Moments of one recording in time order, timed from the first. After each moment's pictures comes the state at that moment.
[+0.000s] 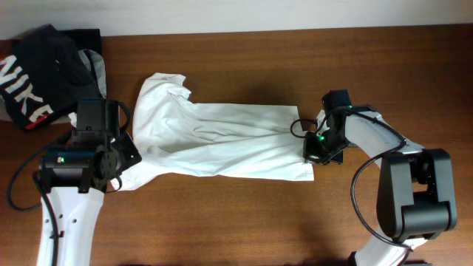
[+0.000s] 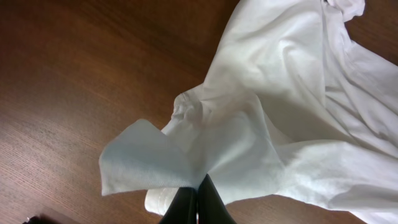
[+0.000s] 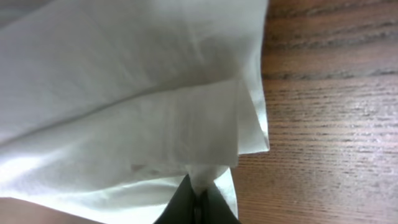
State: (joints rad) left arm -0.04 1.23 1.30 -1.23 -0.22 -0.49; right arm 0.07 1.87 1.13 -0.83 -0.30 0.29
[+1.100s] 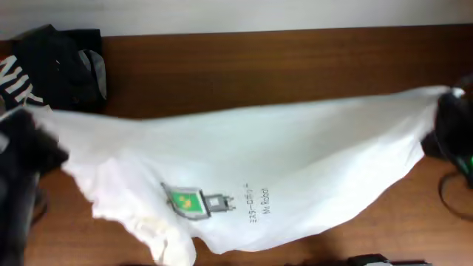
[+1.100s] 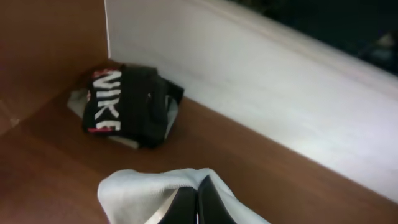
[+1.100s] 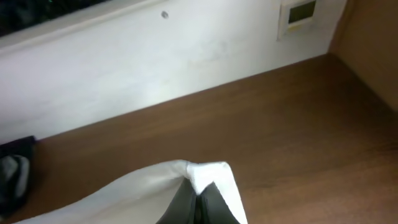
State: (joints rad) left arm -0.04 1.24 2.26 -1.47 -0.29 -0.44; right arm 0.07 1.24 2.20 -1.46 0.14 0.31
